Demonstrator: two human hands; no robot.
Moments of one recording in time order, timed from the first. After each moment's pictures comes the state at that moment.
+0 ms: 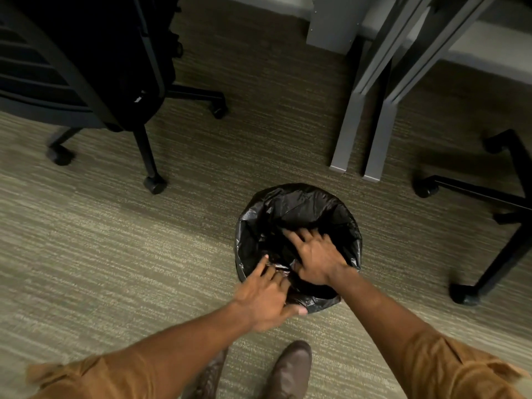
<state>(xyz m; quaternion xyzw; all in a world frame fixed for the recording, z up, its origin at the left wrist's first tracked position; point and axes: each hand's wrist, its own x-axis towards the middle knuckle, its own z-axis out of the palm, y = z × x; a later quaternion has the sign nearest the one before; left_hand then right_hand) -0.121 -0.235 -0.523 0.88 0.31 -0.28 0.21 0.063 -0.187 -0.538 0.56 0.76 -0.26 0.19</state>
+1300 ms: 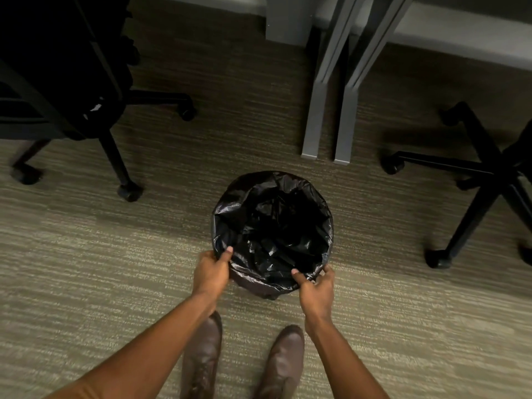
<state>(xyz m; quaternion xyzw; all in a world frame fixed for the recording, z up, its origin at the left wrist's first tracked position) -0.151 -0.232 -0.537 0.28 0.78 0.12 0.55 0.040 -0.322 -0.539 0.82 0.04 -0.45 -0.36</state>
